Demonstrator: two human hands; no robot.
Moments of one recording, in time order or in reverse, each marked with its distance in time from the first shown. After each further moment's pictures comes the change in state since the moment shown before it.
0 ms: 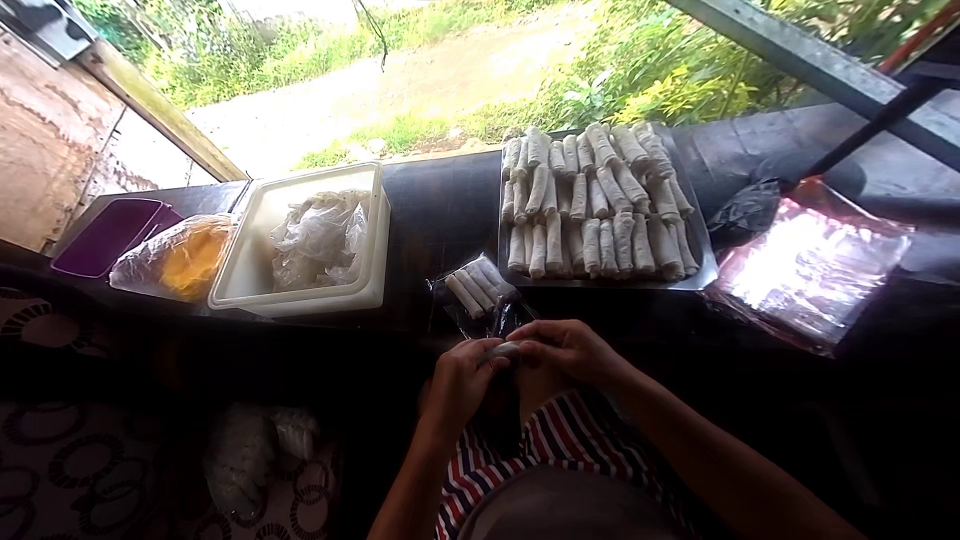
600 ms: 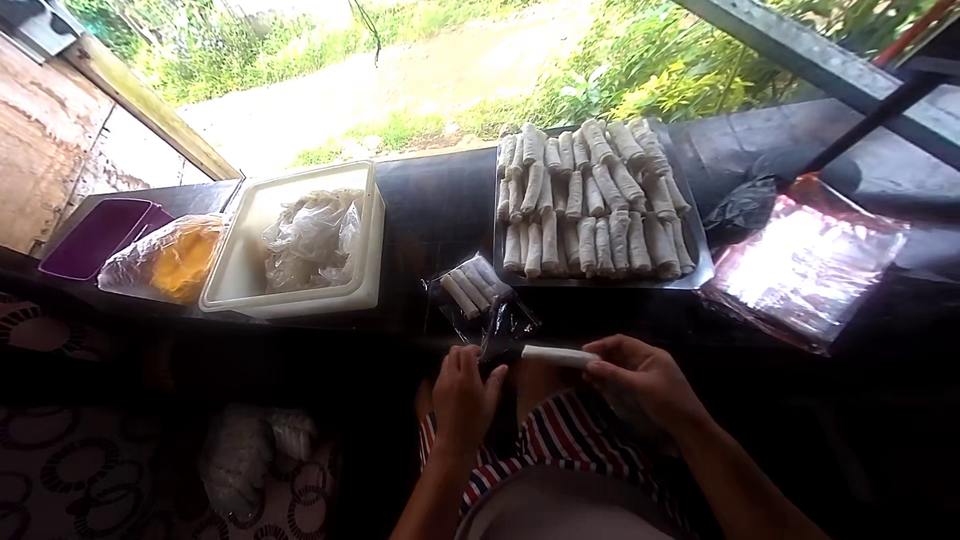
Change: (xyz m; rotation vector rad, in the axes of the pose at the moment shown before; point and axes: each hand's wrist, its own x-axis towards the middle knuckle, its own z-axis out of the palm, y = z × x) left_hand -0.020 -0.015 0.043 0.427 0.310 0.034; right_hand -0.075 0.025 -0.022 0.214 0.468 0.243
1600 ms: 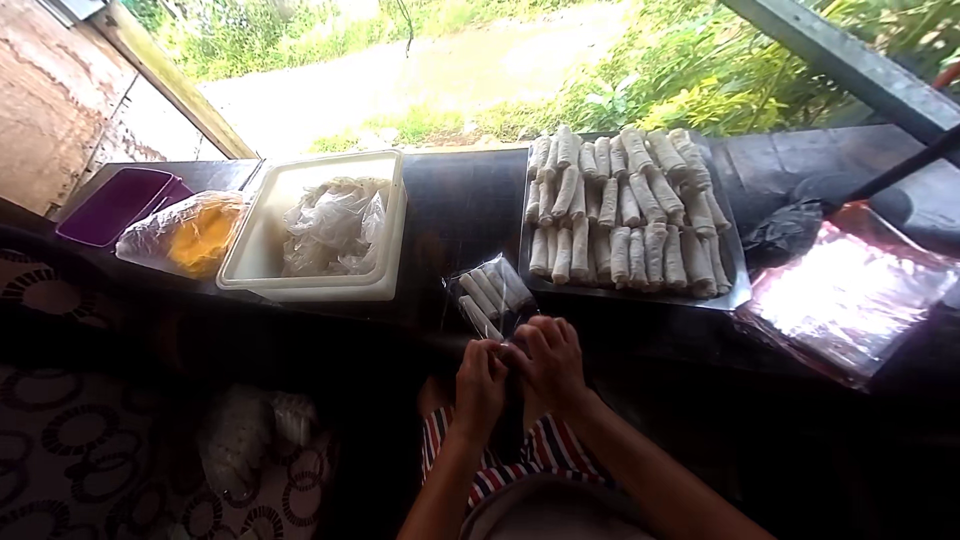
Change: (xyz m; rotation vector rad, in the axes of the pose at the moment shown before) left_hand 0.004 -0.013 0.019 -0.311 0.041 -0.108; right_hand 0.060 0.029 0.113 -0.970 0.249 -0.962
